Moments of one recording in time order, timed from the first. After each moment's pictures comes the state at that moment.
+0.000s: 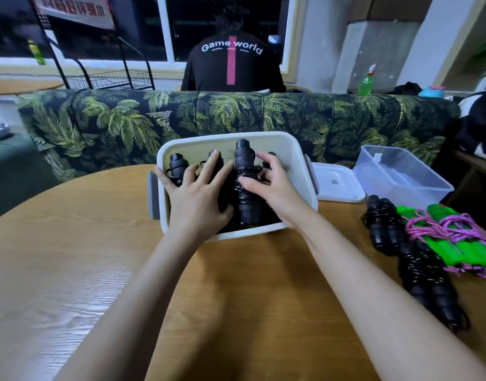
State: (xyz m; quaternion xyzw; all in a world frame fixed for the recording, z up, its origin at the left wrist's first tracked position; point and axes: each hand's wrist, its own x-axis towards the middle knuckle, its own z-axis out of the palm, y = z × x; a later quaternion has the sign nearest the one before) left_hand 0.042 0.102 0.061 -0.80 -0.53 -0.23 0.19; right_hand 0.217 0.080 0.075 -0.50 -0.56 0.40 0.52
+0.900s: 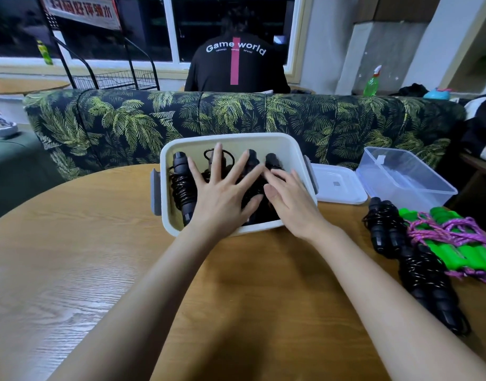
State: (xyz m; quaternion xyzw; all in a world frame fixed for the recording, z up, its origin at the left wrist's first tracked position) left_hand 0.076 0.105 0.064 -0.84 -0.44 -0.24 0.20; right_hand 0.248 0.058 0.062 -0.60 -0.74 0.07 0.30
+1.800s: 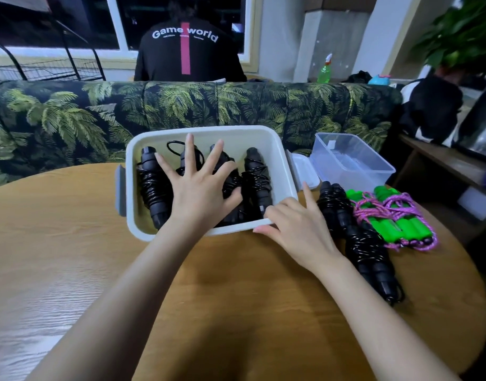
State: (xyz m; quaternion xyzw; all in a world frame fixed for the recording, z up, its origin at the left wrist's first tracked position) left_hand 0.139 0.099 0.058 -0.83 -0.45 -0.26 0.19; right_hand 0.328 -0.003 0.012 -0.58 -0.74 -0.27 0.21
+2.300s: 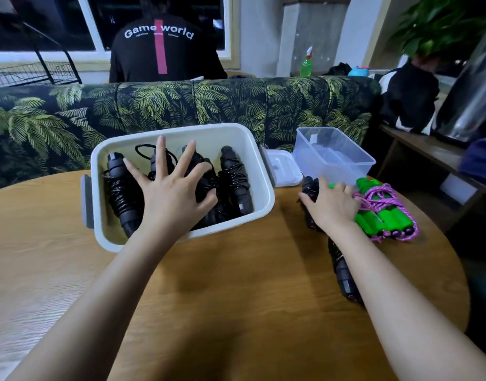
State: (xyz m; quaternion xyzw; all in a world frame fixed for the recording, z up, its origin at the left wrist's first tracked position) left_hand 0.139 0.102 0.059 -0.84 -0.45 -0.24 0.17; right_hand 0.426 0.016 0.014 -0.91 -0.40 -0.05 0.07
